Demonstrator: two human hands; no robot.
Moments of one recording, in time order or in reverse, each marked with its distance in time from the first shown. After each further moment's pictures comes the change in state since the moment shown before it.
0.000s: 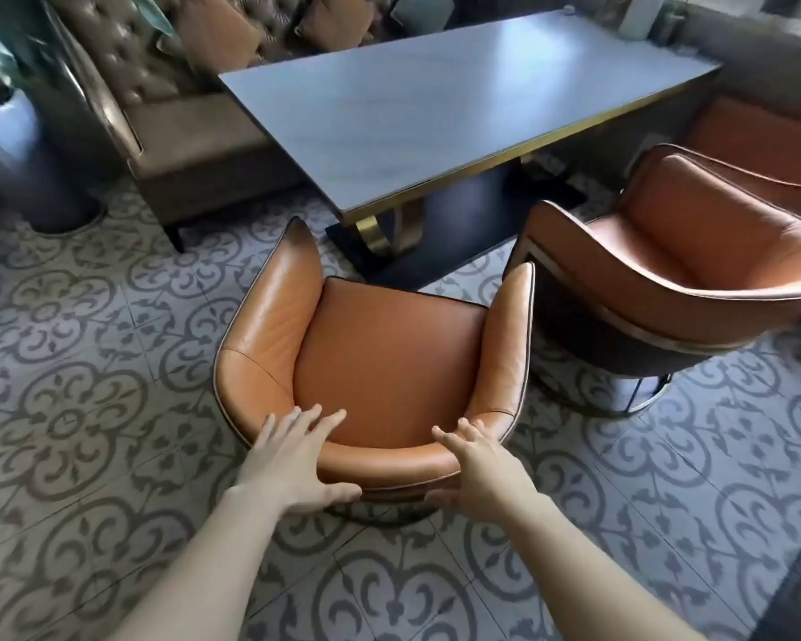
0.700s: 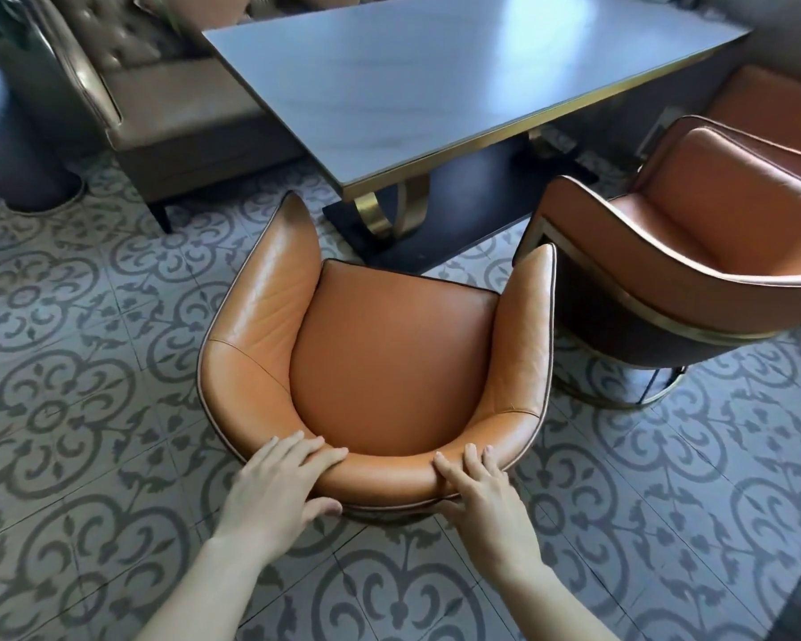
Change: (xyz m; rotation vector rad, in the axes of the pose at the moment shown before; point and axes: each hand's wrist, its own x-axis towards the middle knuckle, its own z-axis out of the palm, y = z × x) left_hand 0.024 -0.038 0.058 0.028 0.206 0.149; right_hand 0.032 0.011 0.089 0.042 0.175 0.066
